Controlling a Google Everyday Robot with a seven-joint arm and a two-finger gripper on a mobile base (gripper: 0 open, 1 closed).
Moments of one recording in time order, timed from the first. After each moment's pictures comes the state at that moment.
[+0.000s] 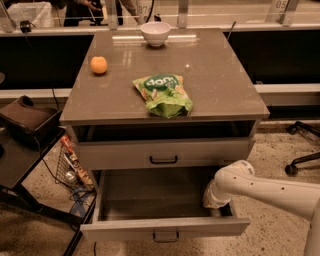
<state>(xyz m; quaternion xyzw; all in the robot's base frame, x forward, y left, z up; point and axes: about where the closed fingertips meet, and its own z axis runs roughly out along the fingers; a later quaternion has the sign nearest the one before) 0.528 -0.207 0.373 -0.68 0.73 0.02 0.11</state>
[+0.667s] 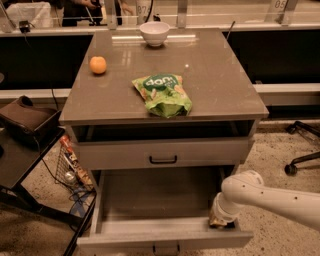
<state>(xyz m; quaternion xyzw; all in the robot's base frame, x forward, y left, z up) 0.462 -0.216 0.373 -0.65 0.76 0.08 0.06</state>
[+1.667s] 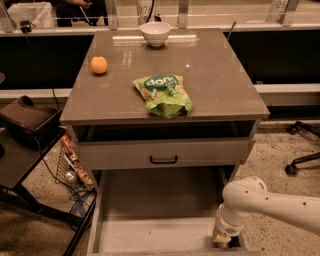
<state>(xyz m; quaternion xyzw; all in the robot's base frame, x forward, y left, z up) 0.388 -0.215 0.392 -0.63 0.77 0.12 -0.01</state>
